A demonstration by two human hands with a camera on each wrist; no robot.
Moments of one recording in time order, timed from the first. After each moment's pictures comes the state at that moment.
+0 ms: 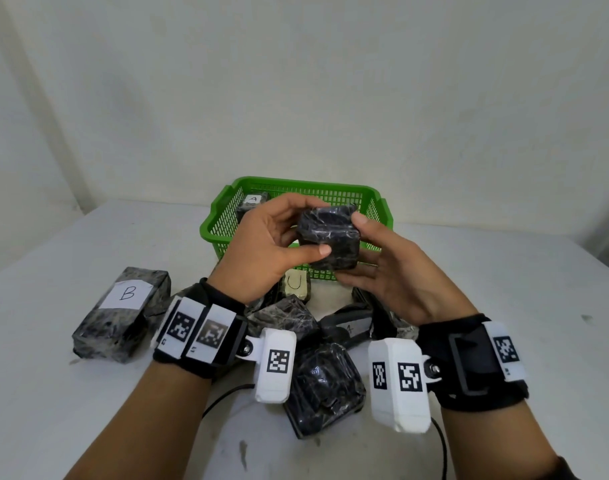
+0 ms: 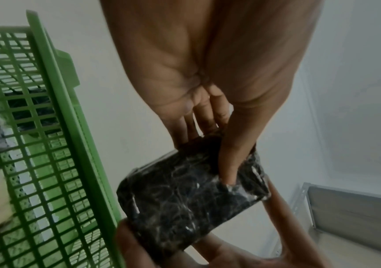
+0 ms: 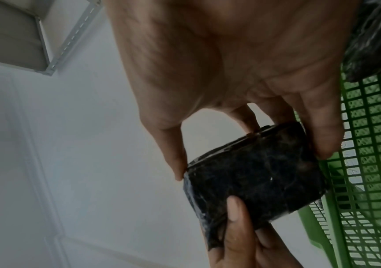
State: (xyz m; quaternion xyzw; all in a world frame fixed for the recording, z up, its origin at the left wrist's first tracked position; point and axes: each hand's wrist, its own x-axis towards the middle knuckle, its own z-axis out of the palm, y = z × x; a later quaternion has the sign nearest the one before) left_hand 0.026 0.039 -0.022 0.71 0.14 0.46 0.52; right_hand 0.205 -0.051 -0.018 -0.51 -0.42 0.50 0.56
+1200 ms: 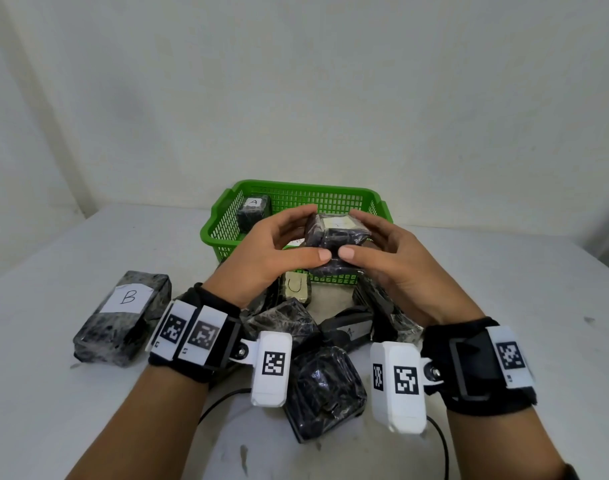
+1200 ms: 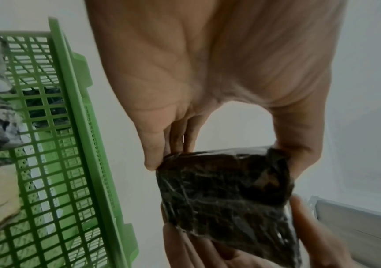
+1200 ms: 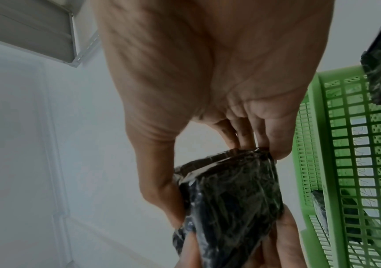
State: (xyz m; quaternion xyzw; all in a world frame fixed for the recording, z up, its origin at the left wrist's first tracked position) left_hand 0.022 0.042 -0.023 0.70 0.22 0.37 0.57; right_hand 0.211 -0.048 -0.021 -0.49 -0.49 0.41 0.59
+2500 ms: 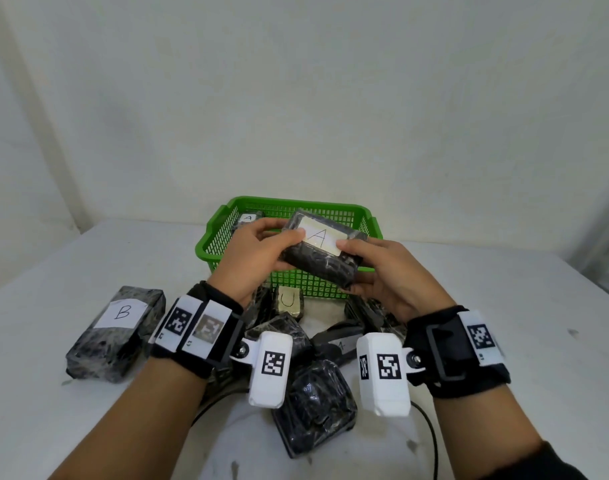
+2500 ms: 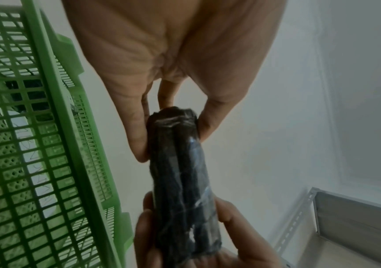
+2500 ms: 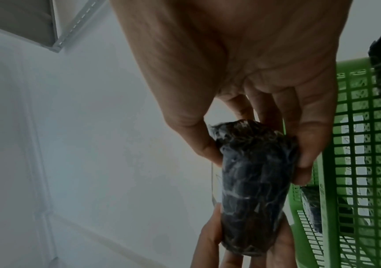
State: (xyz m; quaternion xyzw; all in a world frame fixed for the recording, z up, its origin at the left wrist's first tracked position) left_hand 0.037 0.052 -0.011 0.59 0.37 0.45 0.57; right_hand 0.211 -0.039 -0.004 -0.55 -0.37 0.47 0.58
